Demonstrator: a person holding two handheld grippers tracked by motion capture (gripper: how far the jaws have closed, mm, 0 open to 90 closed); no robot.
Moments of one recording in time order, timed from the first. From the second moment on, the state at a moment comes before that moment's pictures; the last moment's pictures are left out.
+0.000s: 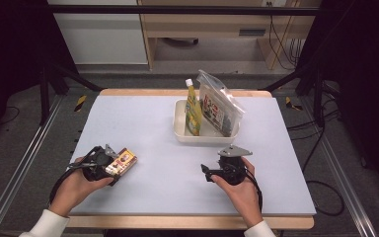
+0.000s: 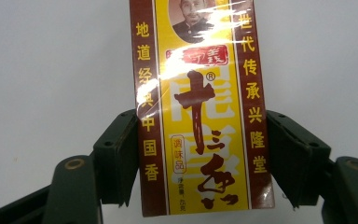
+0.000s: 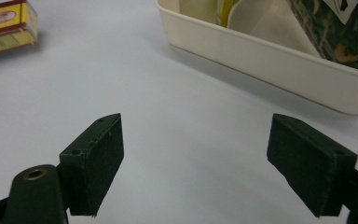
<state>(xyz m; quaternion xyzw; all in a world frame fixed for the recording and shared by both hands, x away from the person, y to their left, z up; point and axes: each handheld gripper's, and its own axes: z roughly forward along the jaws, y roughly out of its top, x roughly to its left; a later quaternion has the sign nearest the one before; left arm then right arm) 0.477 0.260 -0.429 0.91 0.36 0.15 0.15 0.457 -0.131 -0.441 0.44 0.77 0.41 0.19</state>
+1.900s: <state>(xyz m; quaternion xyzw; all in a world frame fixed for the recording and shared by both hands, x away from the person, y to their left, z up) 0.448 0.177 -0.427 0.86 0.23 0.28 0.35 0.482 -0.076 -0.407 0.36 0.79 0.48 0.09</state>
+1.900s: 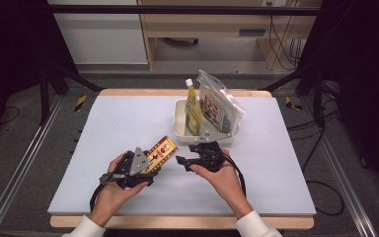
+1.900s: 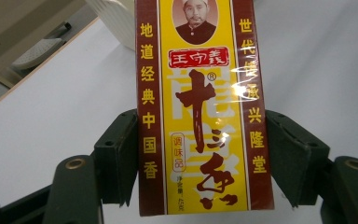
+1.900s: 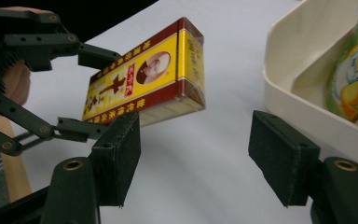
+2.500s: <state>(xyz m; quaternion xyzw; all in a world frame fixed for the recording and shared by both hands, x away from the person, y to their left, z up) 0.439 0.165 -0.425 0.85 0.21 0.29 0.39 0.493 -0.064 -0.411 0.37 0.77 0.52 0.01</state>
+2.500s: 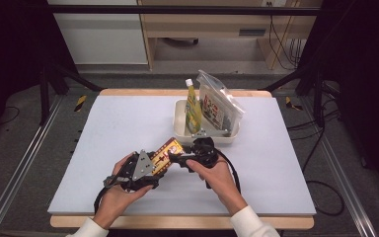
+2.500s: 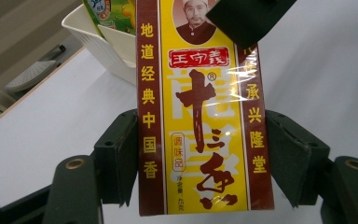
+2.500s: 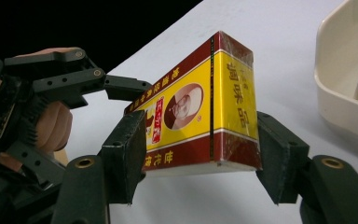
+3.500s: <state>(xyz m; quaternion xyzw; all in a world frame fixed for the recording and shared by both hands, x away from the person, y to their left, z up) 0.428 0.240 -0.428 0.82 0.31 0.29 0.39 0.475 -0.065 -0.352 0.41 0.75 0.51 0.12</state>
